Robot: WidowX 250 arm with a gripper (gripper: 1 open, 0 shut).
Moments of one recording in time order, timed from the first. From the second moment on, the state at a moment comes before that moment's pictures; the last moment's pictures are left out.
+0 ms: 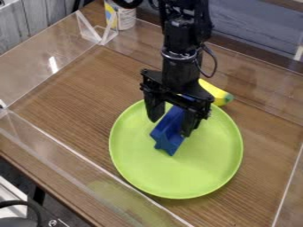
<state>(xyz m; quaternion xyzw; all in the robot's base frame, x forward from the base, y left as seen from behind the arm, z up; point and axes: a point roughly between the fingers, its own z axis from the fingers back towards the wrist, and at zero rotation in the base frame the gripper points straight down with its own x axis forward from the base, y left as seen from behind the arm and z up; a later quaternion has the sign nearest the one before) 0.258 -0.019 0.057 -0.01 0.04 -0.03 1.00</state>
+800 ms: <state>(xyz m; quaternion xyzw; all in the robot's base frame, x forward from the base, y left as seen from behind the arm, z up) 0.259 -0.020 0.053 -0.02 0.05 -0.03 1.00</state>
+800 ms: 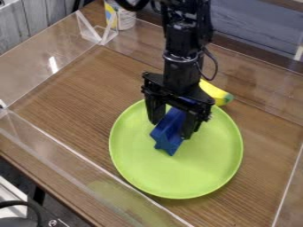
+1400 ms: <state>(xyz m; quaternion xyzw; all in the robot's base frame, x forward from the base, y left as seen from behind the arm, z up) 0.261 -0.017 0.056 -0.02 0.05 -0.03 1.00</state>
